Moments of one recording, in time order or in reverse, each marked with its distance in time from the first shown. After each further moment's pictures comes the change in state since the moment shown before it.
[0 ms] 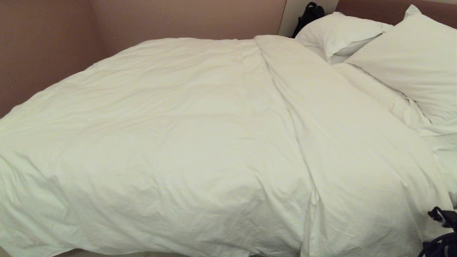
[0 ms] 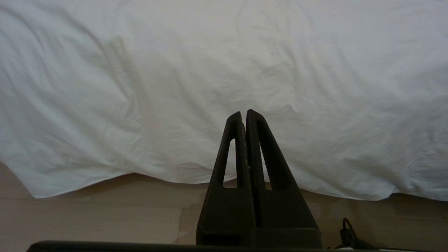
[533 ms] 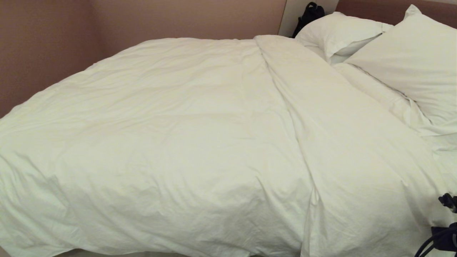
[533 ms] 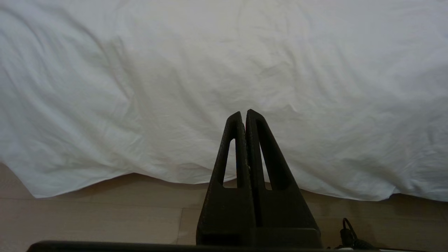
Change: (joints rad) left arm 0.000 0.000 0.000 0.000 0.000 0.000; right arm -0.001 -0.075 -0.021 -0.099 -0.055 0.002
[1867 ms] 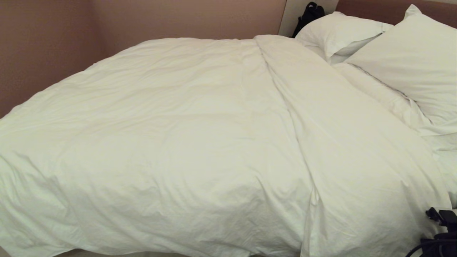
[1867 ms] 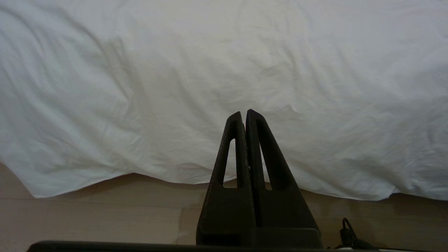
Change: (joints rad) left arm 0.000 0.000 0.000 0.000 0.000 0.000; right arm -0.010 0.304 0.036 -0.288 -0.036 -0.019
